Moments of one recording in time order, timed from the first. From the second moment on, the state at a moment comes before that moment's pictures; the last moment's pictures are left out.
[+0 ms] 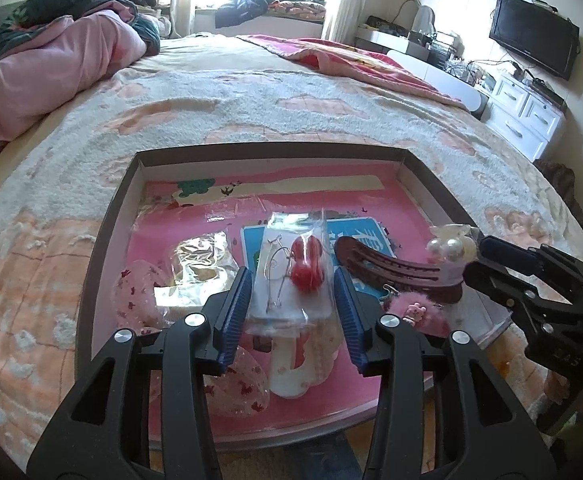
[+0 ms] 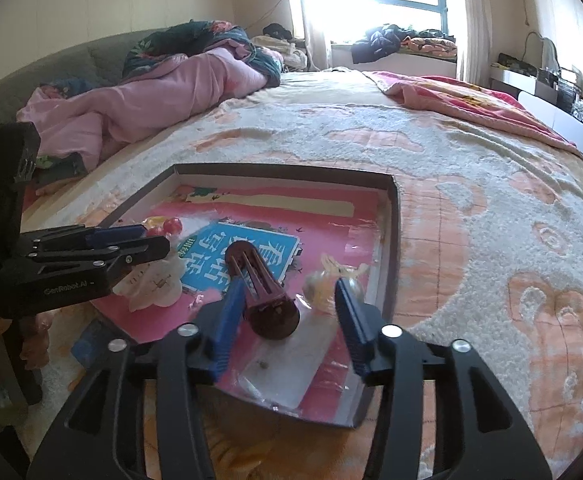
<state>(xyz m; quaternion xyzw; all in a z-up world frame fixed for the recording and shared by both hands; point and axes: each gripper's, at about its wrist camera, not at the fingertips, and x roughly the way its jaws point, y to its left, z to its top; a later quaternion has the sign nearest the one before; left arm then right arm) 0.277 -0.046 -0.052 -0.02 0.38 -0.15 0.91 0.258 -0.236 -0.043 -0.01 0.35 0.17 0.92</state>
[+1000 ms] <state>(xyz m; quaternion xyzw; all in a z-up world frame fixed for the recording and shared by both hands) 0.195 -0.018 -0.018 -0.04 0.31 -0.11 0.94 0.179 -0.249 -0.023 -0.03 0.30 0.19 0.93</state>
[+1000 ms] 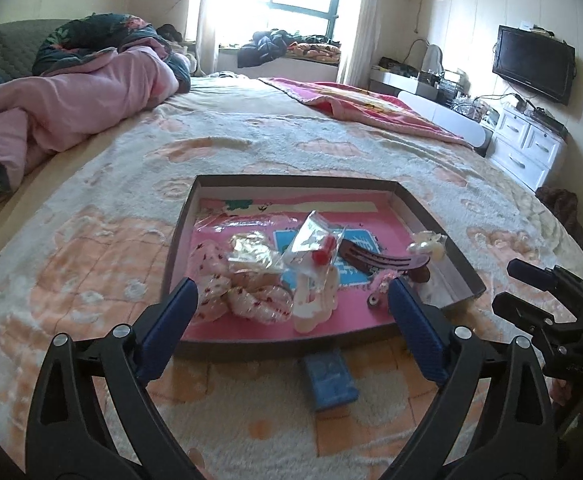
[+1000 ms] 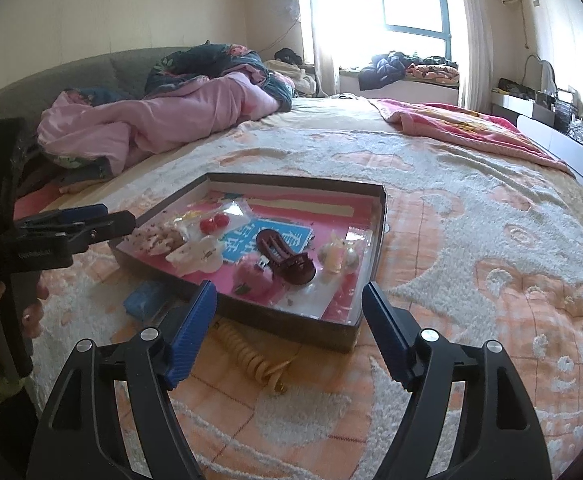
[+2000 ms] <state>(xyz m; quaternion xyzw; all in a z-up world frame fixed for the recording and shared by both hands) 0.181 -0.036 -0.074 -0.03 0.39 -0.13 0.91 0.199 -0.209 -0.081 -0.09 0.41 0.23 0.88</state>
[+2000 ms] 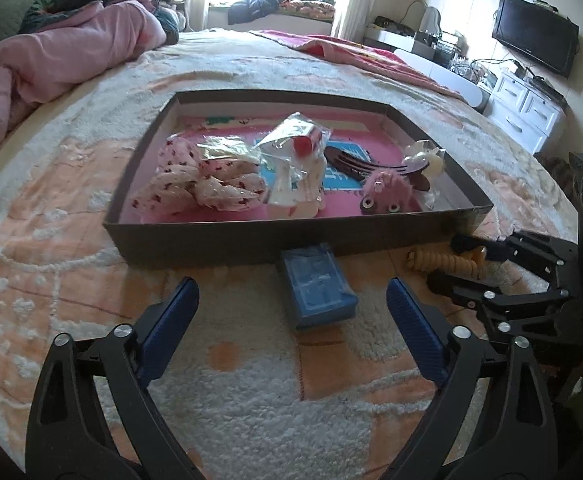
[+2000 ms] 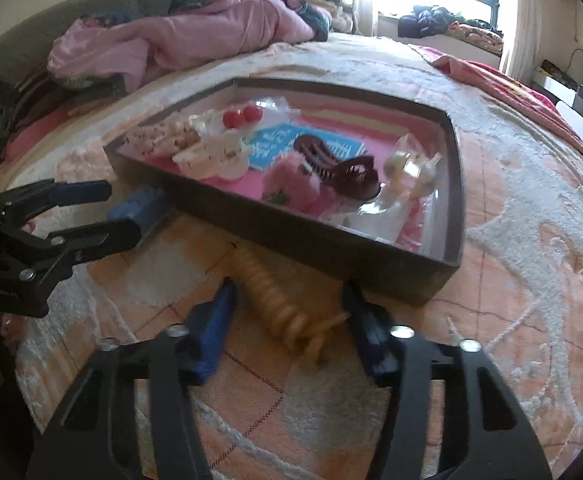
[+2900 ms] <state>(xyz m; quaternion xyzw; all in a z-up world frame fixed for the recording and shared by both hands) 0.164 -0.023 -0.052 -0.03 0.38 -0.13 0.92 0.145 -0.198 -0.053 -0.06 0.38 0.29 0.88</state>
